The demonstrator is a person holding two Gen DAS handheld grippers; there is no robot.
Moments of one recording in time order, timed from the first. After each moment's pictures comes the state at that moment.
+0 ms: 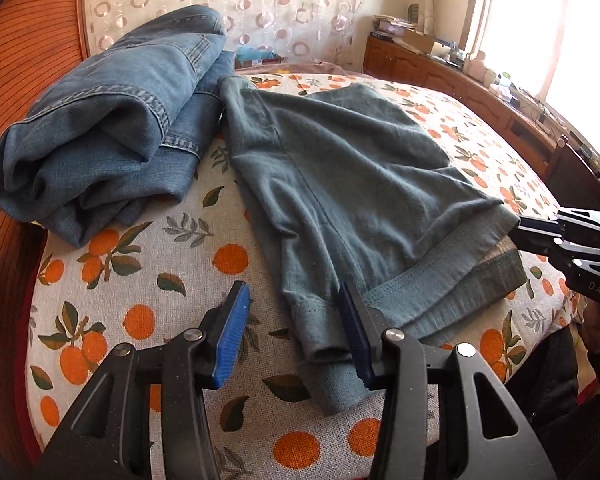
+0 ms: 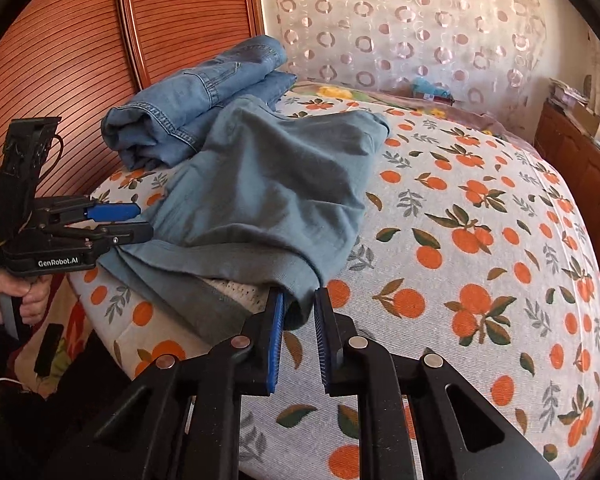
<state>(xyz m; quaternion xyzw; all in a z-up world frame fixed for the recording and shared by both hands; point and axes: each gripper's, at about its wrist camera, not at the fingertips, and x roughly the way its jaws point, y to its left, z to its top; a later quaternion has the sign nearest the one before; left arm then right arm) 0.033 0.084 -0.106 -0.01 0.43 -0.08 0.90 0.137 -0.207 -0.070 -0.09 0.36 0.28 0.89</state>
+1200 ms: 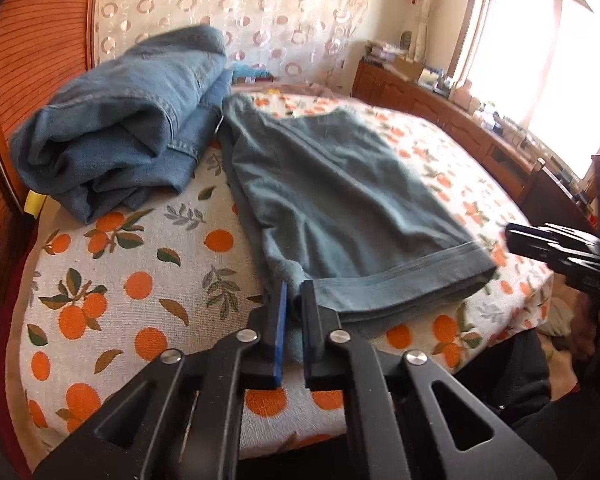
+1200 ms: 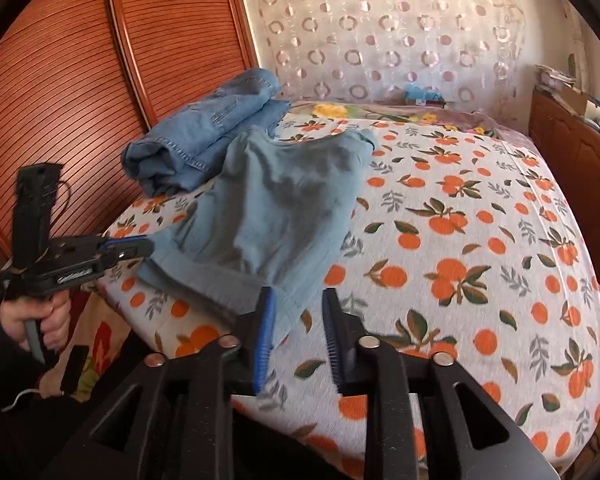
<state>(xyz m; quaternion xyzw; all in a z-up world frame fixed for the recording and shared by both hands) -0.001 0.089 -0.088 -0.05 0.40 -0.11 0.91 0.099 -0.238 -0.051 -0.03 0.33 0.28 0.90</state>
